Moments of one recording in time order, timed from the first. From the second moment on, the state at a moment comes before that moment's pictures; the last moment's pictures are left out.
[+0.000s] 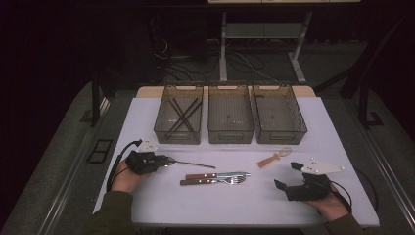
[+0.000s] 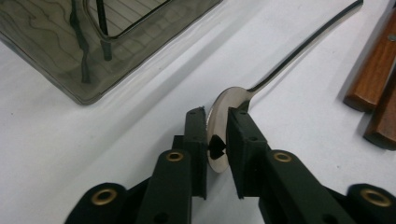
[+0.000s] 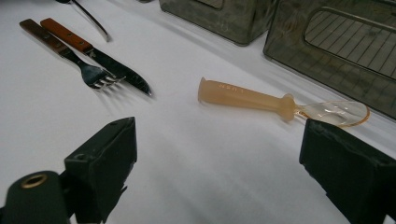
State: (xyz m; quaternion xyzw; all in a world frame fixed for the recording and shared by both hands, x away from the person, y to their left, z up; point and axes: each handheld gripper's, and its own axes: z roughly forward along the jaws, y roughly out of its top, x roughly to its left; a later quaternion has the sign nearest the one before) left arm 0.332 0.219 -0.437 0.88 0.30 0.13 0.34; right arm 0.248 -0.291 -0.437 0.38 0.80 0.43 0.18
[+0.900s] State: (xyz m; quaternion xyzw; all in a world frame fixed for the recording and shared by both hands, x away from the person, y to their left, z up) left arm 0.334 0.218 -0.437 0.87 0.32 0.09 0.37; right arm 0.248 -0.290 -0.437 0.38 0.80 0.43 0.18
